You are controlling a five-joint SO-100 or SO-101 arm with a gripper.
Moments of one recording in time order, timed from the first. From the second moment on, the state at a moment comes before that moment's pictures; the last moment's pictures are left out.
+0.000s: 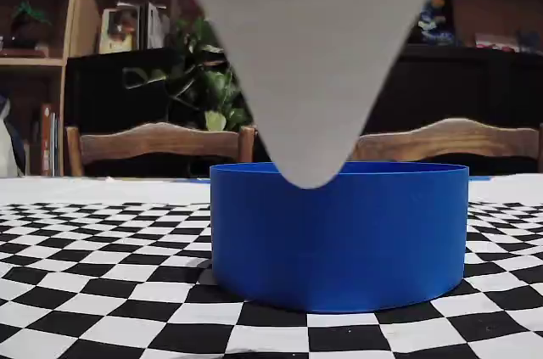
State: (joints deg) arm 0.4 185.6 178.0 45.6 -1.4
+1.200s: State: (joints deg) arm 0.4 181.1 178.0 6.4 -6.4
